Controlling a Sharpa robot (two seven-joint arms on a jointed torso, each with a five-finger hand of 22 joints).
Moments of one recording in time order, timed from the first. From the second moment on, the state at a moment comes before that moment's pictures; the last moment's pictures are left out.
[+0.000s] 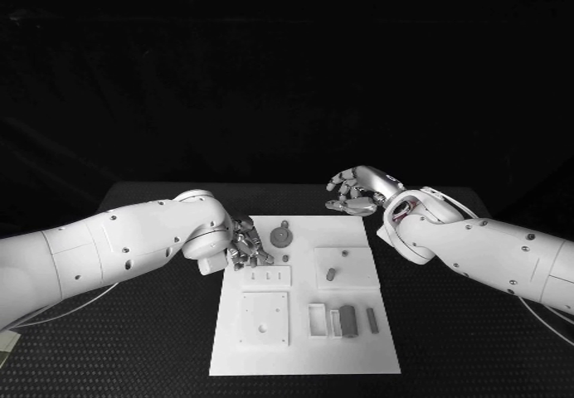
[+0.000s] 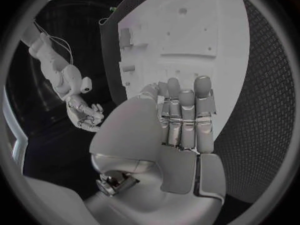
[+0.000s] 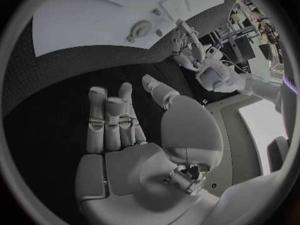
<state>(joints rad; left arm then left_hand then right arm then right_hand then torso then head) 1.36 -0.59 -0.19 1.29 -0.75 0.13 -0.57 1.45 0.02 0.09 0.28 0.38 1.08 0.08 0.31 0.37 1.24 0.01 0.58 0.64 1.11 -0.09 1.09 0.90 0.02 1.24 -0.19 0.49 1.31 1.21 -0.70 -0.02 1.31 -1.28 -0.48 -0.02 1.06 -0.20 0.62 -0.16 0.12 0.84 0.15 0.24 0.56 1.13 0.04 0.48 1.07 1.22 -0.07 1.26 0.75 0.20 1.18 -0.04 0.85 1.31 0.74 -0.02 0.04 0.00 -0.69</state>
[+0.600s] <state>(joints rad) 1.37 -0.55 -0.19 1.27 -0.83 0.22 -0.61 1.39 0.02 0.09 0.28 0.38 1.11 0.05 0.31 0.37 1.27 -0.03 0.60 0.65 1.15 -0.12 1.12 0.88 0.02 1.27 -0.22 0.52 1.31 1.21 -0.69 -0.02 1.30 -1.28 -0.48 -0.02 1.06 -0.20 0.61 -0.16 0.12 0.84 0.15 0.24 0.56 1.13 0.04 0.48 1.07 1.22 -0.07 1.26 0.75 0.20 1.18 -0.03 0.85 1.31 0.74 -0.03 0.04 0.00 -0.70</state>
